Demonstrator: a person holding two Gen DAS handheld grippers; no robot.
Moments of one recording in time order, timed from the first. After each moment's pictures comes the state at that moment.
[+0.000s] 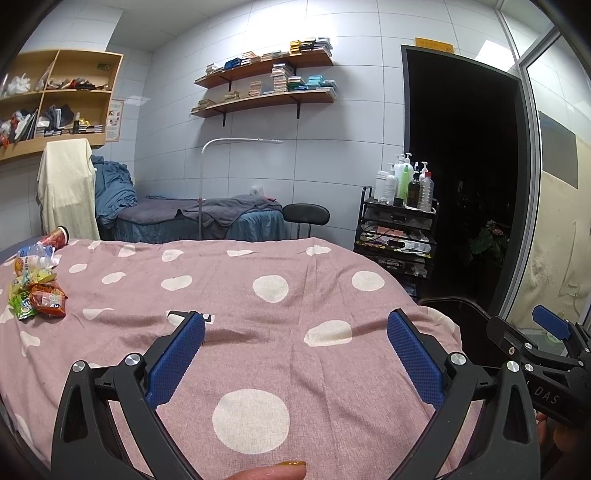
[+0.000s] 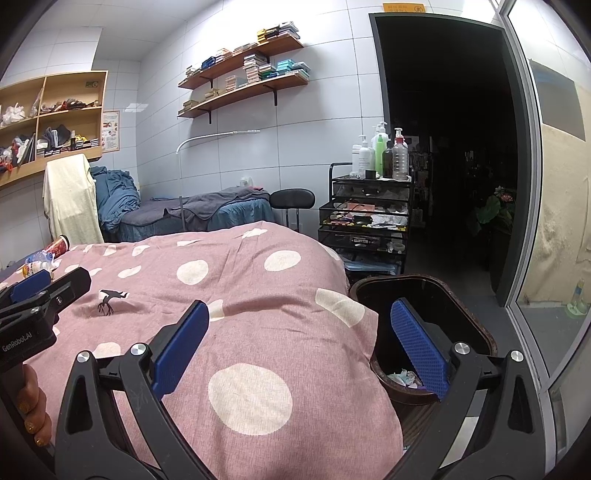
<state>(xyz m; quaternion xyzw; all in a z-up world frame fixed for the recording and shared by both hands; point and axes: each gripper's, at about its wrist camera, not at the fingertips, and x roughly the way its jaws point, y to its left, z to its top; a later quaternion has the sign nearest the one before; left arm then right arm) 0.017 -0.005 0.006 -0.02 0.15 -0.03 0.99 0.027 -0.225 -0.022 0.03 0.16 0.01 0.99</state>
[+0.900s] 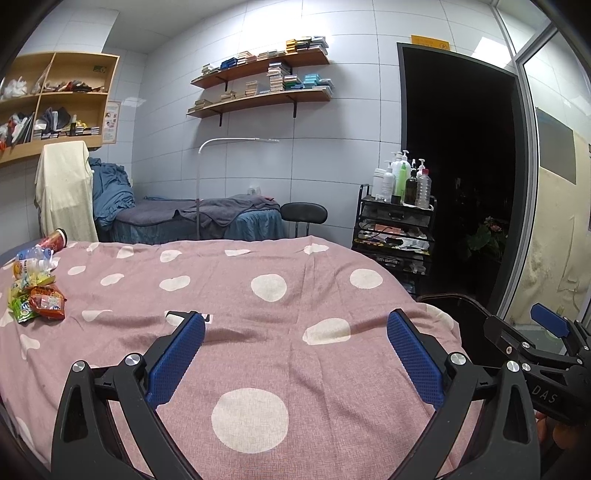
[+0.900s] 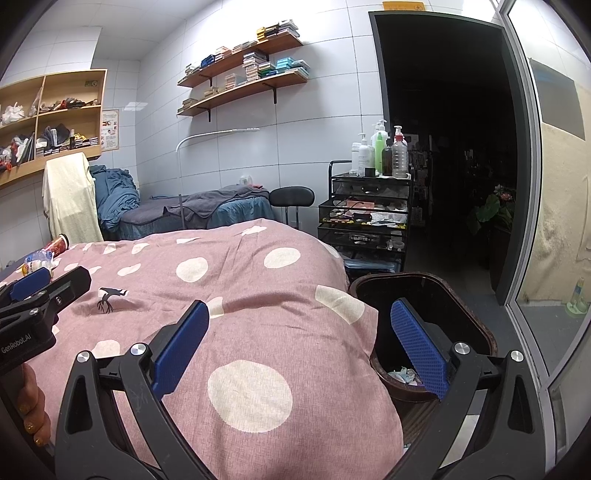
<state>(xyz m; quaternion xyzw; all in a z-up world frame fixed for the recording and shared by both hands) 0.017 -0.010 0.007 -0.01 0.15 -0.03 0.99 0.024 -0.223 -0.022 0.03 0.16 0.00 0.99</state>
